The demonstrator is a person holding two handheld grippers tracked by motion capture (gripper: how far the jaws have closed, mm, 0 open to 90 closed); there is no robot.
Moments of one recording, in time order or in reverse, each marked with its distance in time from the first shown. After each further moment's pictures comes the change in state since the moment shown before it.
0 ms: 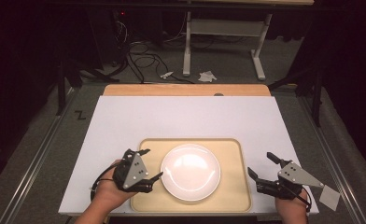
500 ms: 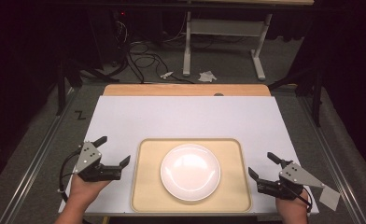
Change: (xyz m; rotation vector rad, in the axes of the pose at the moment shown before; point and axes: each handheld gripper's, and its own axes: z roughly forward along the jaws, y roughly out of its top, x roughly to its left) left arm 0.034 -0.021 -0.019 -0.566 0.222 -0.744; right arm 0.000 0.000 -0.002 -0.002 0.000 0.013
